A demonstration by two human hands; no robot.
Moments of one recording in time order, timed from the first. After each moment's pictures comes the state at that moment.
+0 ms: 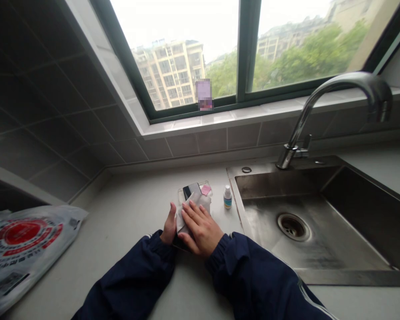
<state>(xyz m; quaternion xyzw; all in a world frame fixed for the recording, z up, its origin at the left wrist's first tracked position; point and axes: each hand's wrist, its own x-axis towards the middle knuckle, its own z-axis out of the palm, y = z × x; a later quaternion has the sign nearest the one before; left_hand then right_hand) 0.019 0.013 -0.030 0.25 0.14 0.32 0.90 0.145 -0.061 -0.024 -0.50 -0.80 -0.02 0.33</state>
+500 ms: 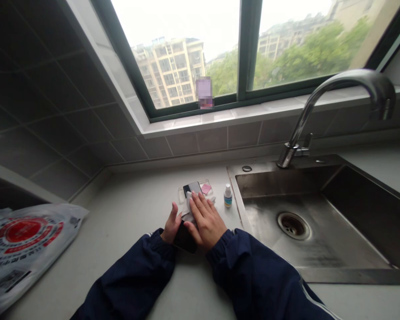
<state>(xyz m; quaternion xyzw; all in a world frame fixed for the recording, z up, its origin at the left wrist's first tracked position) 0.022 0.011 -0.030 0.30 0.08 0.29 0.90 0.151 -0.057 -0.026 -0.56 -0.75 -0.06 0.34</state>
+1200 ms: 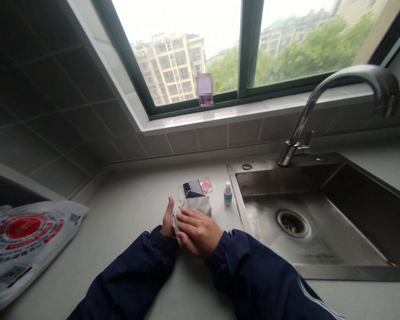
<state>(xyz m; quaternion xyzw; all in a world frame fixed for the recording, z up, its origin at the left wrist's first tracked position) 0.011 0.017 -0.026 0.21 0.19 0.25 0.93 0.140 -0.067 -0.016 -0.42 -0.82 0.01 0.39</state>
